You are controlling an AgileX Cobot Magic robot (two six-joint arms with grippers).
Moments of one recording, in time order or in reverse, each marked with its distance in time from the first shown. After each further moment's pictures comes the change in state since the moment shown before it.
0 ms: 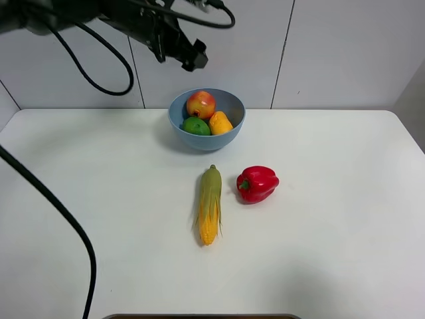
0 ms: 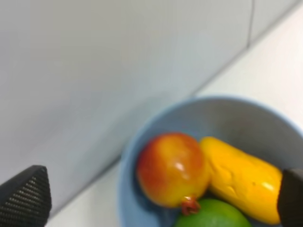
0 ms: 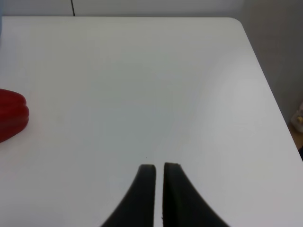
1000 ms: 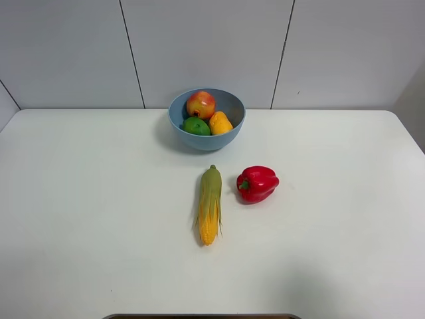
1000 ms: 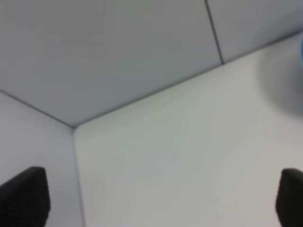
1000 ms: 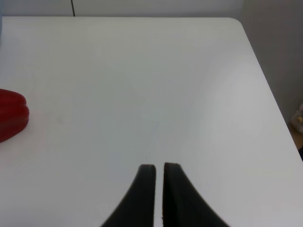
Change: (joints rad) left arm 0.188 -0.666 0.015 0.358 0.714 -0.179; right arm 0.000 0.000 0.000 0.000 0.000 0.000
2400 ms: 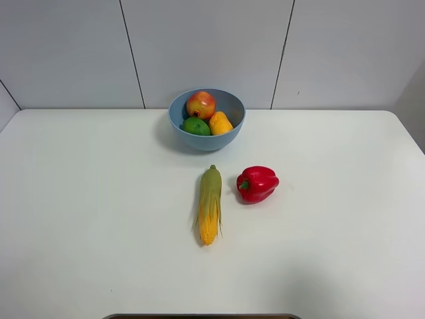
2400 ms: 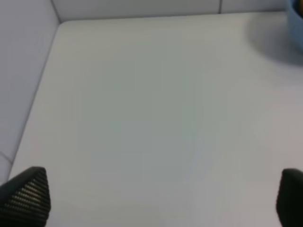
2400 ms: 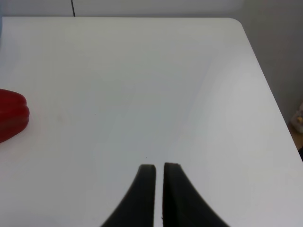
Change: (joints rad) left arm 0.153 -1.247 1.039 -0.129 0.003 -0.214; right arm 0.000 0.000 0.000 0.000 0.000 0.000
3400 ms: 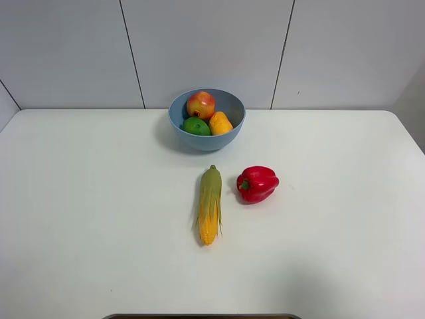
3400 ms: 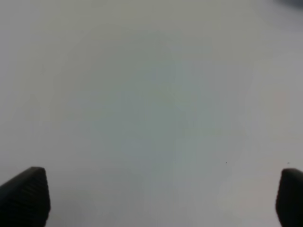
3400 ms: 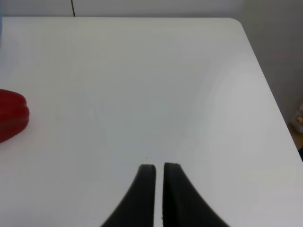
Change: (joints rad) left arm 0.030 -0.082 0.317 -0.074 -0.120 -0.035; right arm 0.000 0.000 0.000 0.000 0.000 0.000
